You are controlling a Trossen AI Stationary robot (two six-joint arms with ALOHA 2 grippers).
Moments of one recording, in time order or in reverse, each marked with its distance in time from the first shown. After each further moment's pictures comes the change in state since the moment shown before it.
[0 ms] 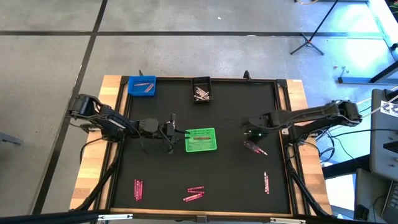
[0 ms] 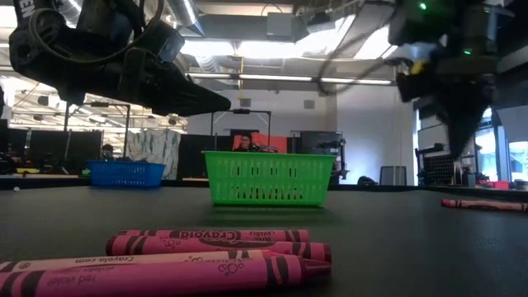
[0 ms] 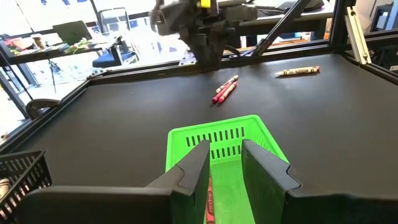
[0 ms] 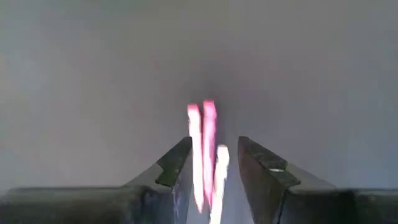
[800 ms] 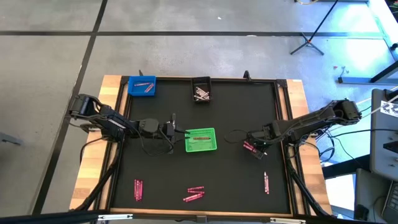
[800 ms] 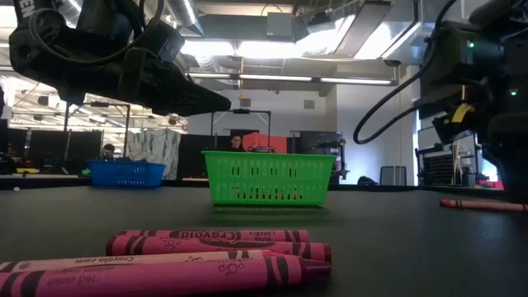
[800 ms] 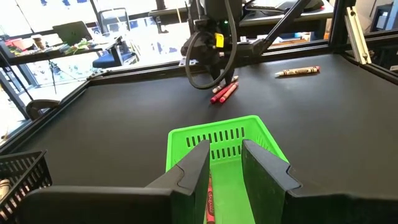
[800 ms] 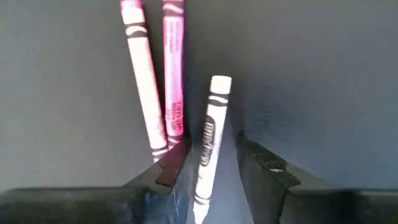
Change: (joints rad) left arm 0.000 0.000 0.000 0.001 0.000 0.002; right arm 0.129 0.003 -0.239 0.107 -0.016 0.209
